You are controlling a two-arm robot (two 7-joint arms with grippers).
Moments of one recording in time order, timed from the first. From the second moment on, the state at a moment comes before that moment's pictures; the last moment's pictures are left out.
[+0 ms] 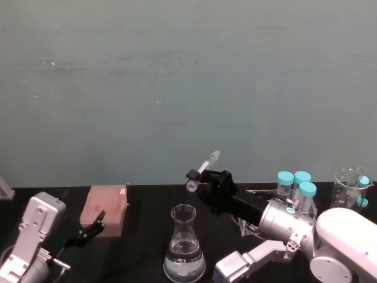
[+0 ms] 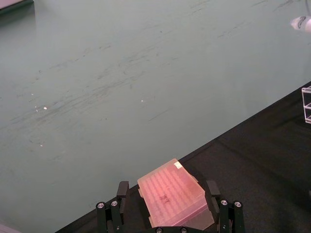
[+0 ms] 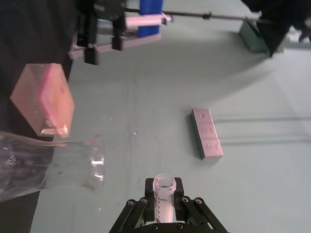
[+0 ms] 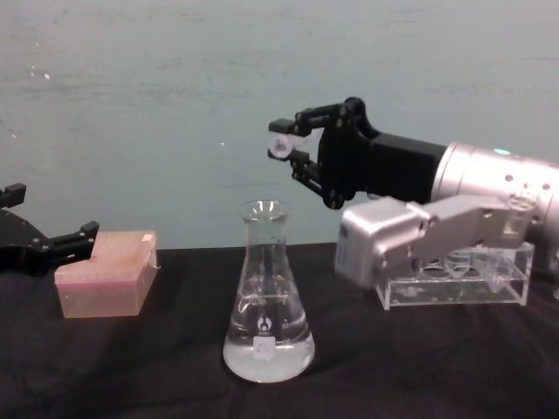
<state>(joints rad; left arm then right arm) -0.20 0.60 0.45 -1.41 -0.25 -0.12 0.03 0.75 0.34 -0.89 -0.95 -0.99 -0.55 -0.42</state>
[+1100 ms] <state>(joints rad) -0.20 0.60 0.45 -1.41 -0.25 -0.12 0.03 0.64 0.35 -0.42 -1.09 0.10 -0.15 0.46</state>
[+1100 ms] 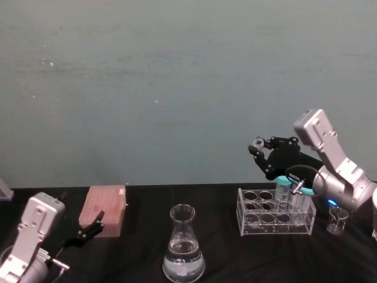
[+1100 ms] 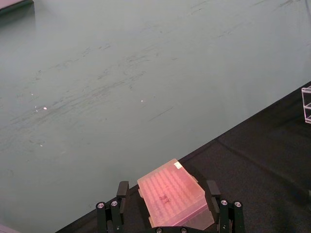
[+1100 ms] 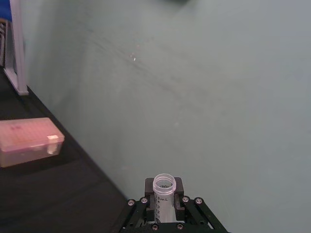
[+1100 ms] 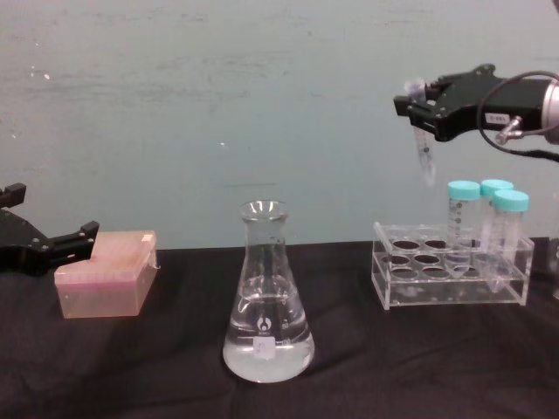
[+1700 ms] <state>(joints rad) -0.20 0.60 0.45 -1.41 -0.25 -0.12 0.03 0.66 0.35 -0.41 -1.04 0.25 -0.01 0.61</state>
